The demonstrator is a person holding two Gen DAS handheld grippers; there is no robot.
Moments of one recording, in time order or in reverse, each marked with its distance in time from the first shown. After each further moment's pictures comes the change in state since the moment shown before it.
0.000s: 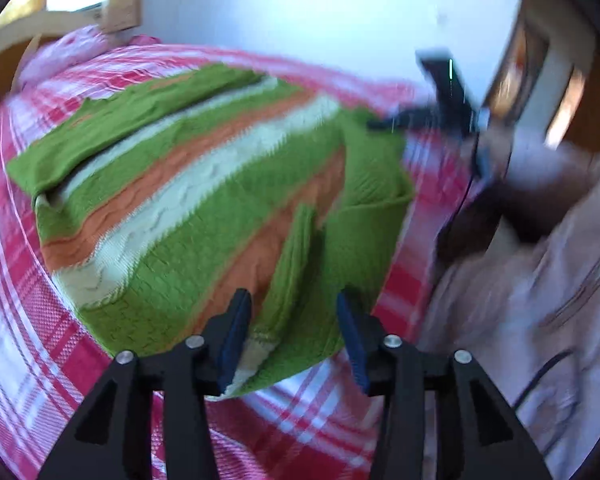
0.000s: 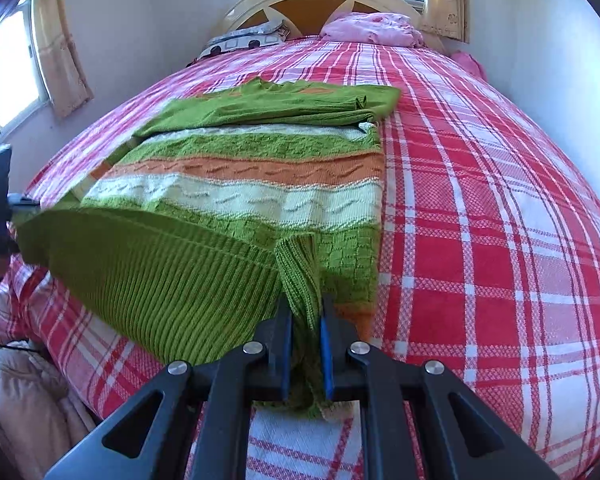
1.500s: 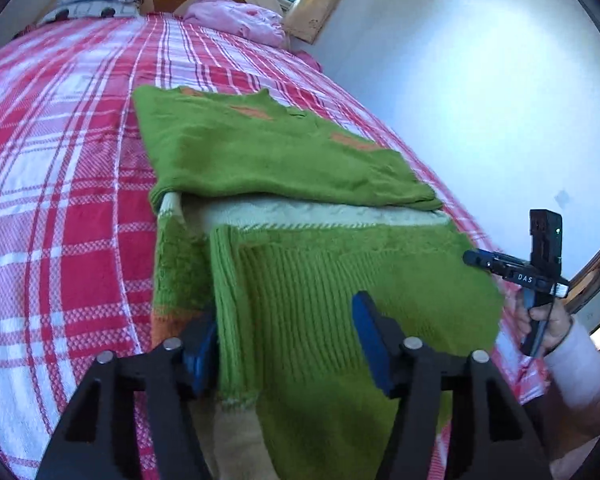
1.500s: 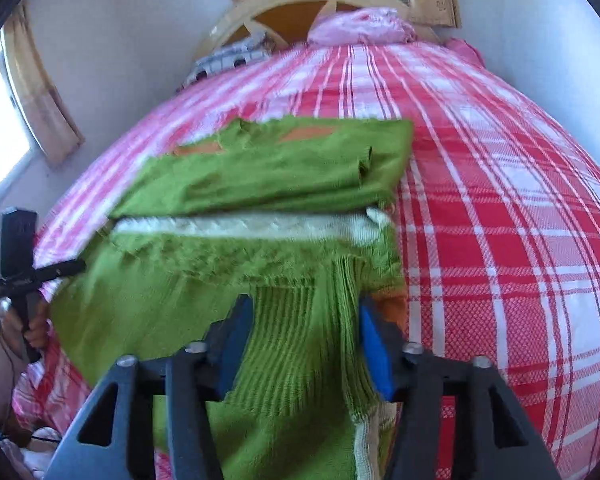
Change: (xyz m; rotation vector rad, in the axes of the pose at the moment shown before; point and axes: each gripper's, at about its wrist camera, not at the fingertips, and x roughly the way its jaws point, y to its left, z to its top) left arm 0.023 0.145 0.025 -0.641 -0.288 0.148; right arm 0.066 -0.019 0.100 0.089 0.025 0.027
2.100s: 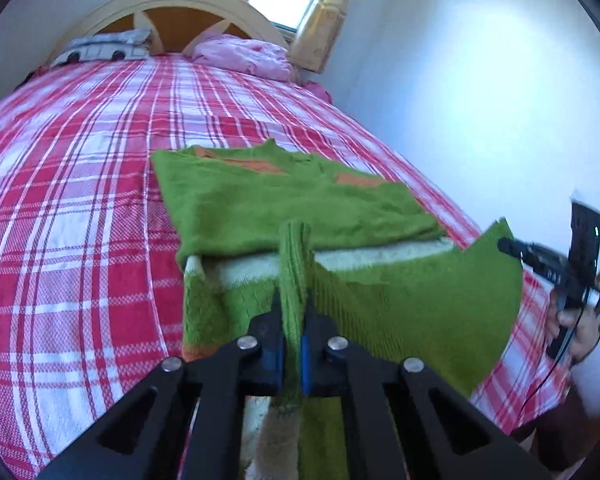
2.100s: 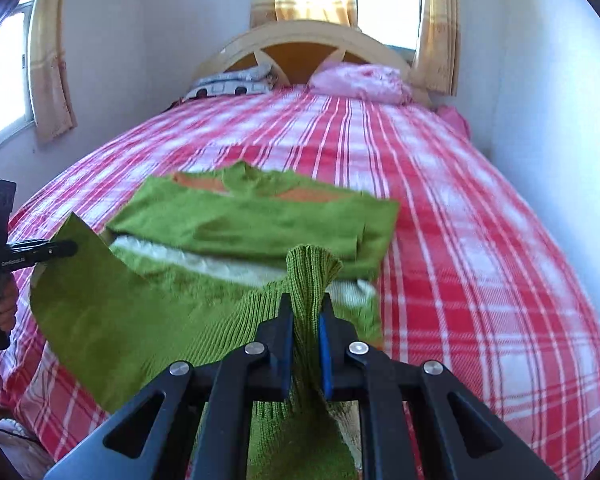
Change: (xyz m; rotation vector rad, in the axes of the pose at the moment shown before) left arm -0.033 -0.014 0.022 0.019 -0.111 0.068; right arm -0.064 0.045 0.024 -0.144 -0.217 -0.147
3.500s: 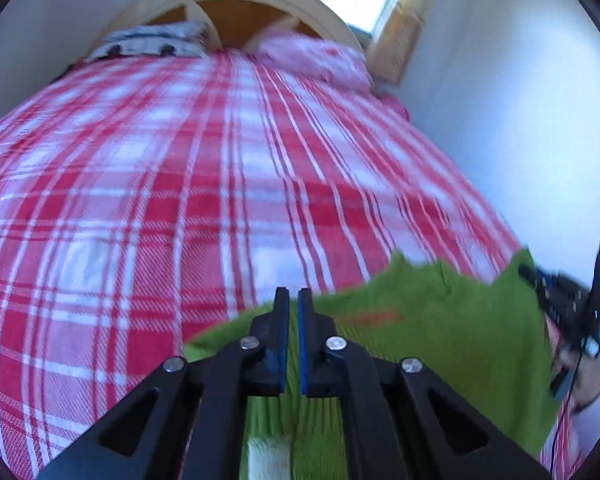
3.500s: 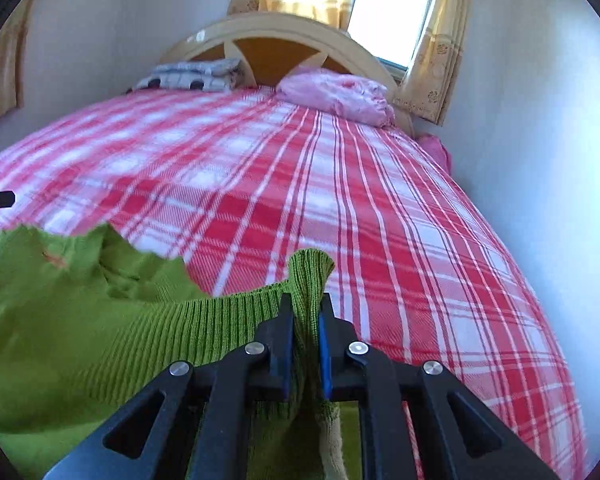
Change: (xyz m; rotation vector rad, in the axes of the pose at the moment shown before) left arm 0.134 0.076 0.148 -0.073 0.024 0.205; right arm 0.224 -0.045 0.129 -0.136 0.019 -0.205
